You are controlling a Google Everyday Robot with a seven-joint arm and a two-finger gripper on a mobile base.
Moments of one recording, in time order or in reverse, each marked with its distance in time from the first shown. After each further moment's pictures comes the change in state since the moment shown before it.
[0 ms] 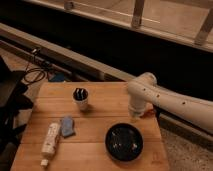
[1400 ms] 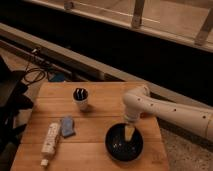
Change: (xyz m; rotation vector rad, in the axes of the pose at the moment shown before) arm -0.016 0.012 0.060 -0.036 -0.037 0.009
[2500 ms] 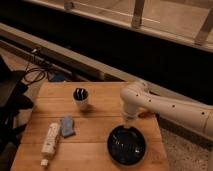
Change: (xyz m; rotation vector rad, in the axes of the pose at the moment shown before) arm -0.012 -0.009 -0.029 -0.004 0.003 -0.030
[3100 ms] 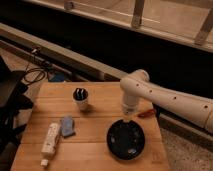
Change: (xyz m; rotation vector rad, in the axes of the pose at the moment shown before) arm -0.008 -0.007 -0.045 -0.001 -0.007 -0.043
